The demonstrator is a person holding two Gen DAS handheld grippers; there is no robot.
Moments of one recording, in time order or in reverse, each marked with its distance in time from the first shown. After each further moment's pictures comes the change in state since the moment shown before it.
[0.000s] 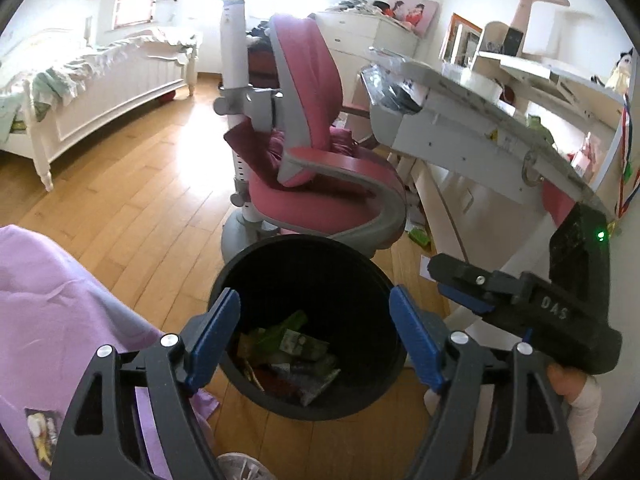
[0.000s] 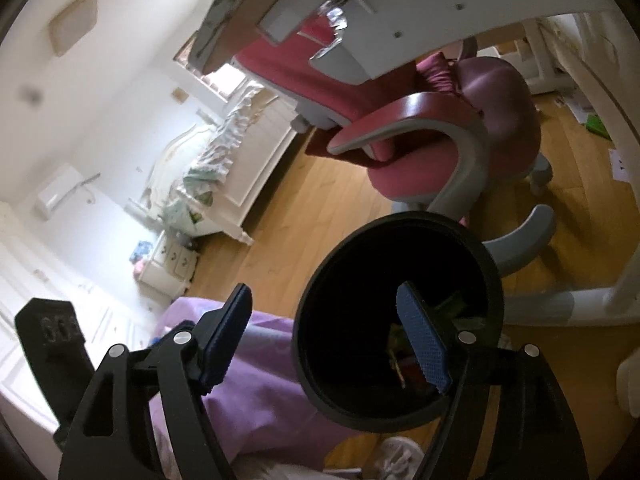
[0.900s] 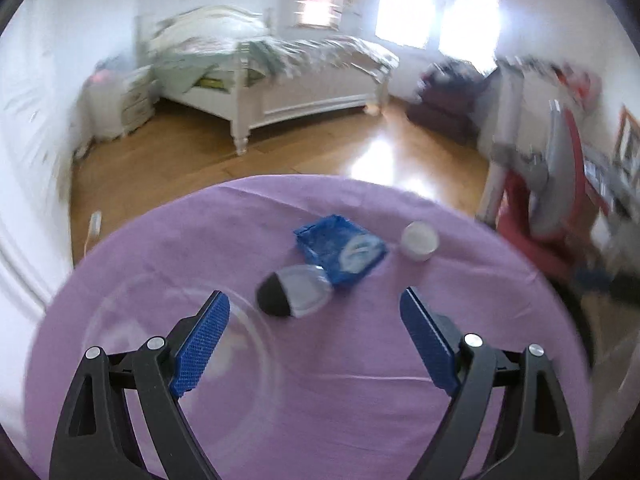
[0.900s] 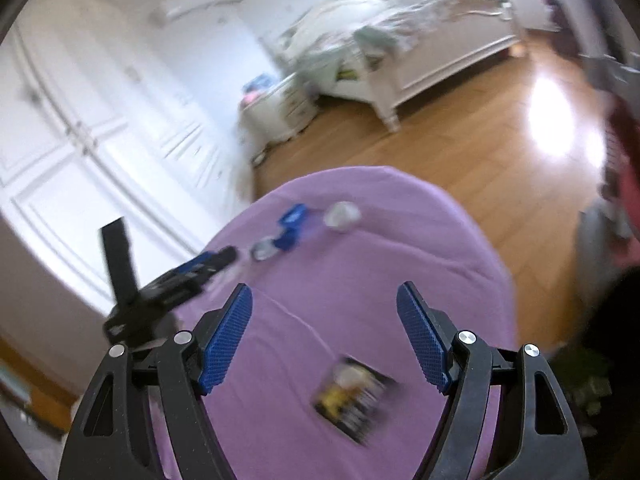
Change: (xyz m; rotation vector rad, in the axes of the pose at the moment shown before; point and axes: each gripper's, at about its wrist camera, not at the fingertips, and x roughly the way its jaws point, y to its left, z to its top) left arm -0.162 0.346 -0.067 -0.259 -0.062 0.508; right arm 0.171 0.316 -0.105 -0.552 0.452 0.332
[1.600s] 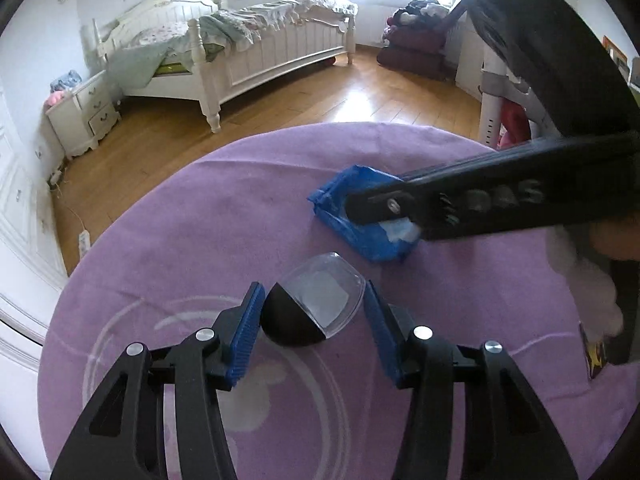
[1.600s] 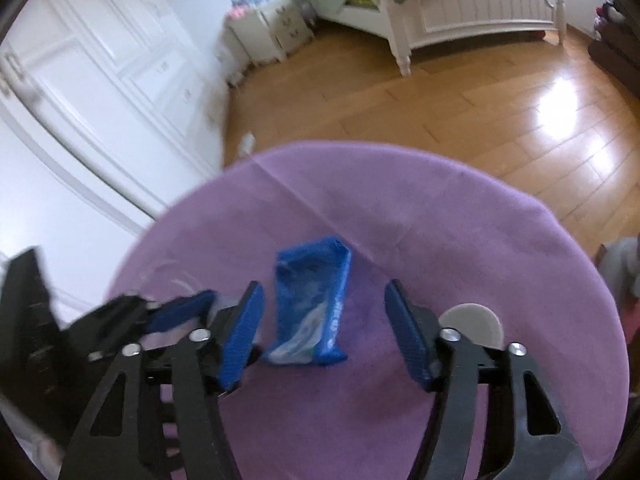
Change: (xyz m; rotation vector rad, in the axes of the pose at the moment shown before) left arm 0.041 0.019 -0.008 0.160 0.143 -0.036; right arm 0.237 0.068 0.089 -0.113 0.313 -0.172
